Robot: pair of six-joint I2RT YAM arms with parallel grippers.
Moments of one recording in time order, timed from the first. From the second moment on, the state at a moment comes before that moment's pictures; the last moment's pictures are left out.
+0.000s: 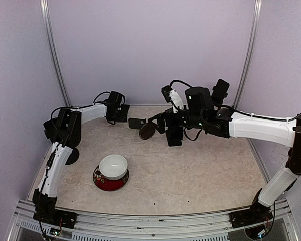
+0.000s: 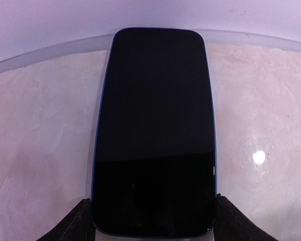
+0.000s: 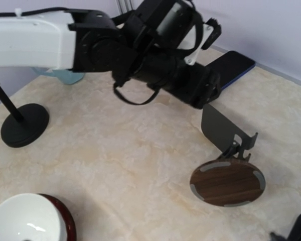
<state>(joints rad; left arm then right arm) -0.36 2.63 2.21 -0.39 -0.21 -0.22 0.84 1.58 1.23 -0.01 -0.05 0.15</state>
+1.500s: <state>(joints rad) -0.55 1.87 1.08 -0.17 -0.29 -0.31 0.90 1.64 1.17 -0.02 -0.08 0.10</state>
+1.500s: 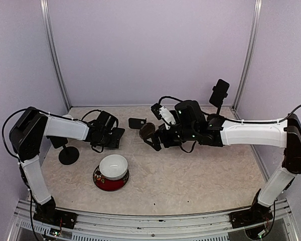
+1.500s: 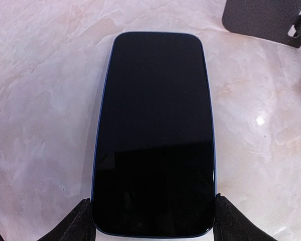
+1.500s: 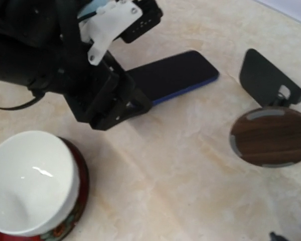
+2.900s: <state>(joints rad) -0.64 1.69 0.96 -0.03 -0.28 -0.31 0.82 2.21 1.41 0.40 -0.51 0.93</state>
